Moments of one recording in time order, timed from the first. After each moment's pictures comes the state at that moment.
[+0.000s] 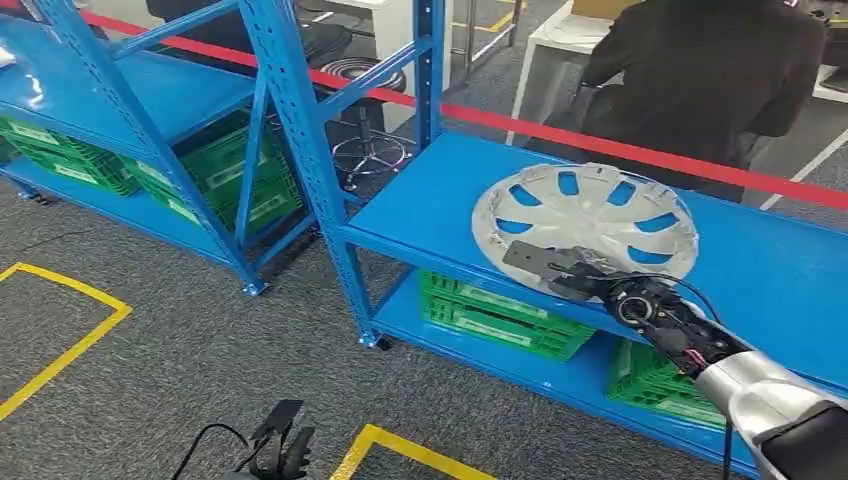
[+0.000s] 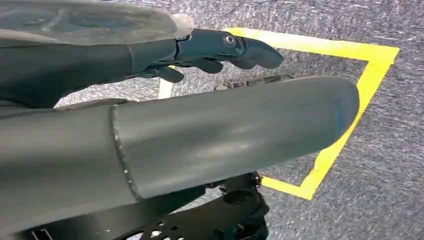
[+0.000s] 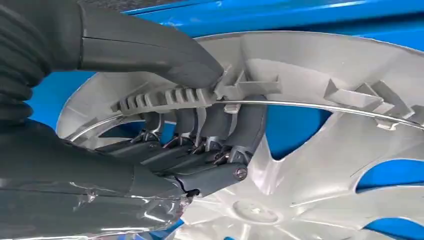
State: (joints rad) left arm -0.21 0.01 -0.90 -0.23 0.68 0.09 -0.02; right arm -0.74 -0.22 0.97 -0.50 0.16 0.05 -0.01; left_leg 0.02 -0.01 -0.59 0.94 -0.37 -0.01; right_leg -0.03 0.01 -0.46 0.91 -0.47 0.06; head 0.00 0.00
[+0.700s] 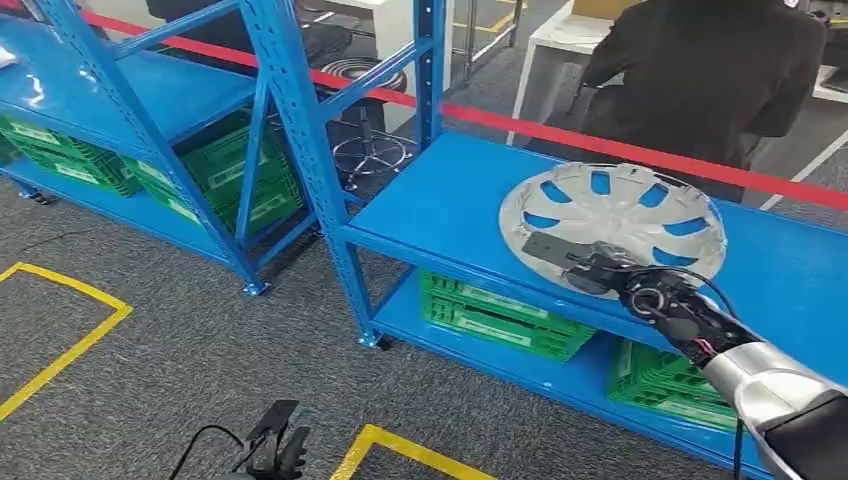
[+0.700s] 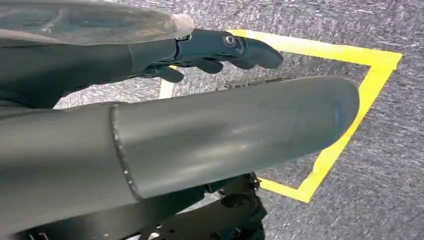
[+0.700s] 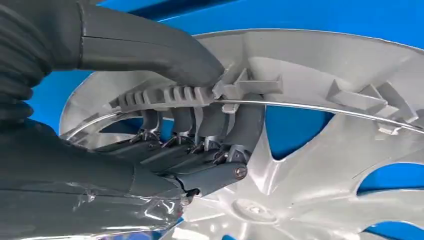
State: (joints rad) left arm -0.21 0.02 -0.90 -0.23 0.71 0.11 -0.02; right arm -0.78 -0.22 0.95 -0.42 0.13 0.04 0.02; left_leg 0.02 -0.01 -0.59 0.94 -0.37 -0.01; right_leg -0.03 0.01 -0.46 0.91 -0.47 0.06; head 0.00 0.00
